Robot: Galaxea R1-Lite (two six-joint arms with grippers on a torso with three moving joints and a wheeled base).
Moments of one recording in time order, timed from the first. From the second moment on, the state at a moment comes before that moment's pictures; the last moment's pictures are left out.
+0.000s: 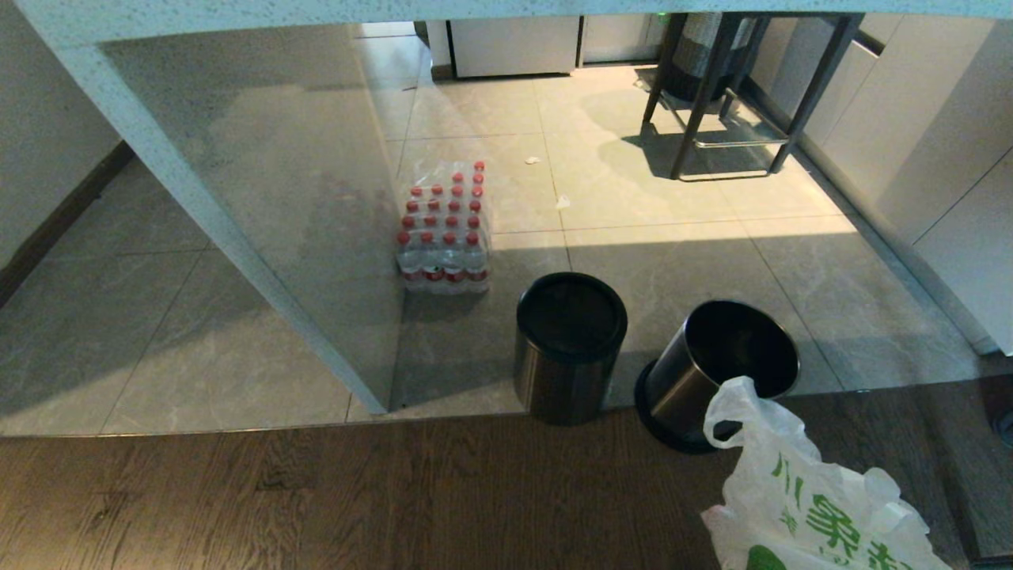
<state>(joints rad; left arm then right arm) 0.00 0.00 0.00 0.00 0.00 0.00 0.01 0.00 0.00 -0.01 0.00 0.00</state>
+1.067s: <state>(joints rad) 0.00 0.00 0.00 0.00 0.00 0.00 0.01 0.00 0.00 -0.01 0.00 0.00</state>
